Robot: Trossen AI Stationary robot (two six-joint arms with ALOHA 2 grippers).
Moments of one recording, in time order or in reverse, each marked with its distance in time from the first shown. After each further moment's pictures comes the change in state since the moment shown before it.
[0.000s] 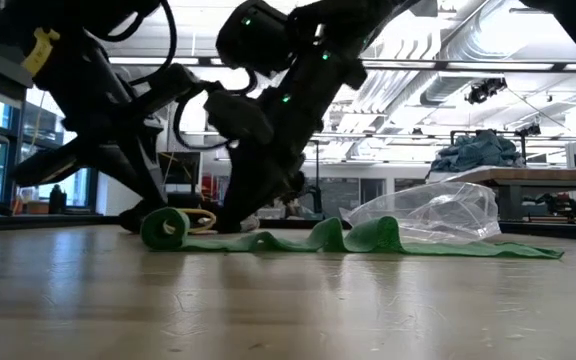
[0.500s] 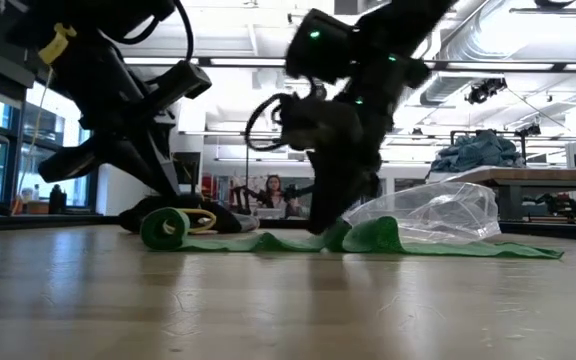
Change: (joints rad) left arm 0.067 -0.024 0.000 0.015 0.048 0.175; right arm -0.024 -0.241 -0.359 0.039 -0.052 0.110
